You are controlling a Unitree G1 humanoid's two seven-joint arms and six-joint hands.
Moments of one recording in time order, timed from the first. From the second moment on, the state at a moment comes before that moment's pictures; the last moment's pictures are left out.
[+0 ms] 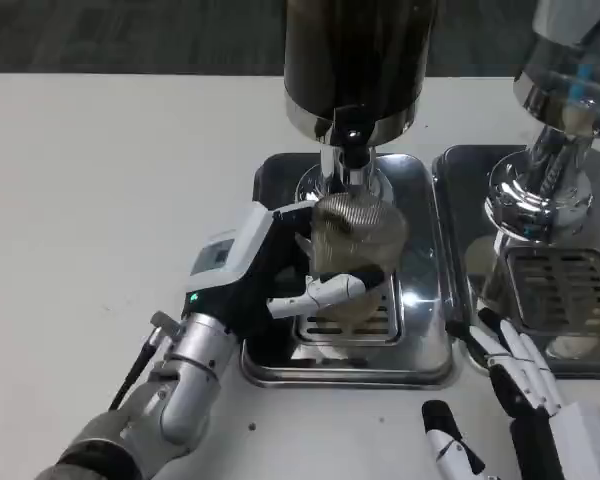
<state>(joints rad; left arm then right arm) -0.60 0.20 -0.41 1.25 0.63 -0.72 0.57 0.65 -0.20 0.24 -0.20 -0.78 -0.38 -0.51</state>
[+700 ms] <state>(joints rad) -0.59 0.26 -0.41 1.20 0.62 -0.74 0.51 0.61 -0.20 0.26 -0.19 -0.76 -0.38 -0.50</state>
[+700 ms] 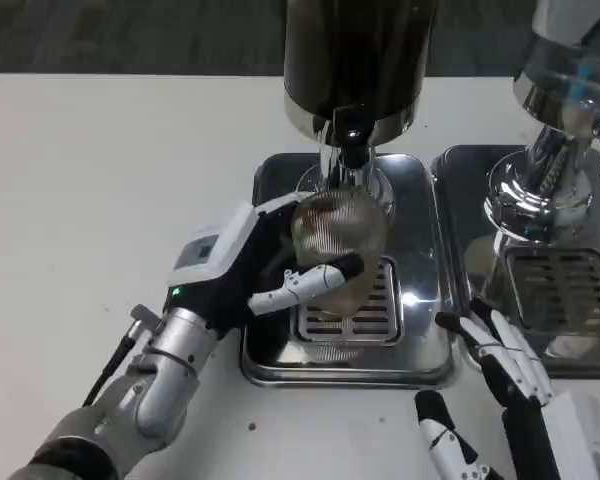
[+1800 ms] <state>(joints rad) -0.34 0.48 -0.20 0.79 0.36 -0.97 0.28 0.55 -0.20 0.26 -0.12 -0.74 -0.38 -0.49</state>
